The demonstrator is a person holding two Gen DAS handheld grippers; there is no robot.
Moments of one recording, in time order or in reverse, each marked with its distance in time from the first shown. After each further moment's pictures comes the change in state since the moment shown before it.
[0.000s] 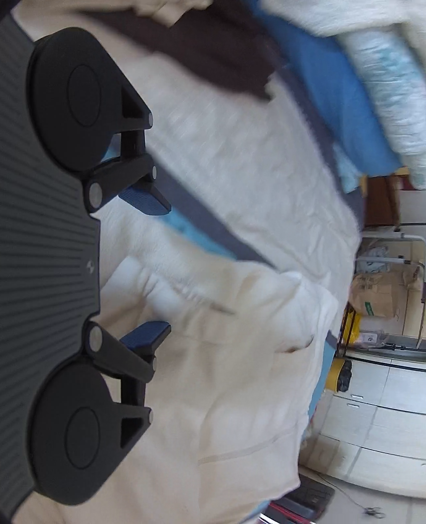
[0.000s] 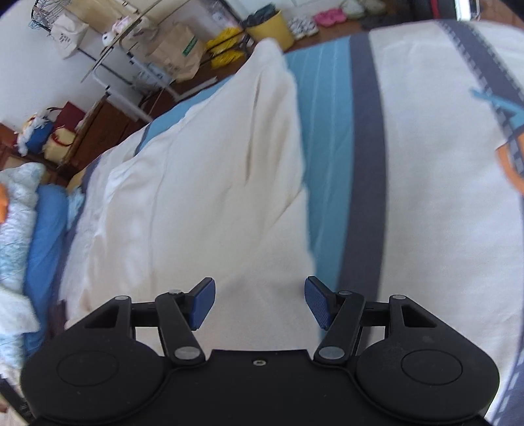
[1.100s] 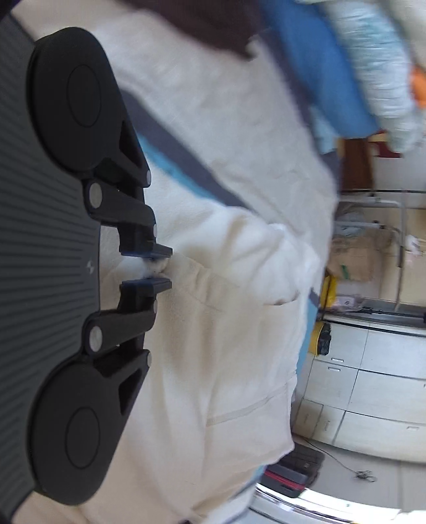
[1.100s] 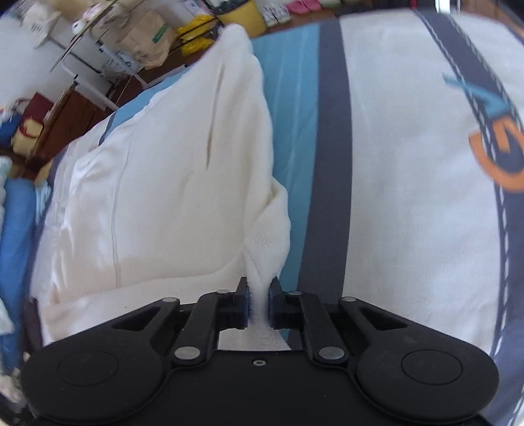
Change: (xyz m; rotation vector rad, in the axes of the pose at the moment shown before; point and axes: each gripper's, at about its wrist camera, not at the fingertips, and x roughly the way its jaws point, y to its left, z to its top) left arm -0.010 -0.029 -0.012 0.127 -0.156 0.006; right arm -0.002 0.002 -0.002 -0.036 0.001 -0.180
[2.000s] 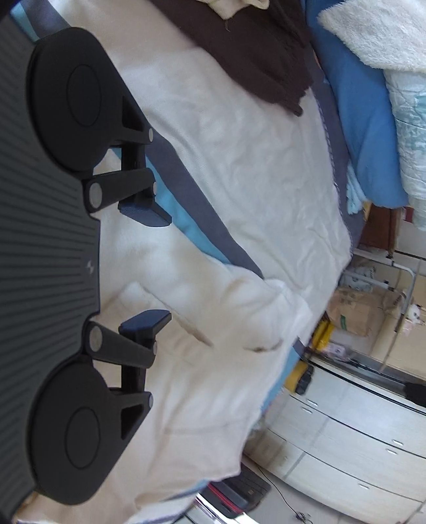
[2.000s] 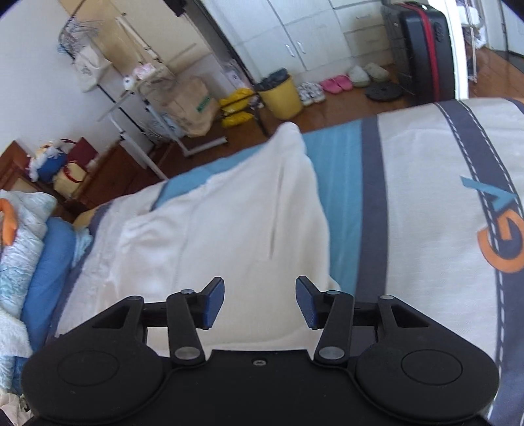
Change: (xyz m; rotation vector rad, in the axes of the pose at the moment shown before) left arm -0.030 0.050 0.012 -0.270 0.034 -0.042; right arm -0.050 0.034 0.020 -0.032 -0.293 0.147
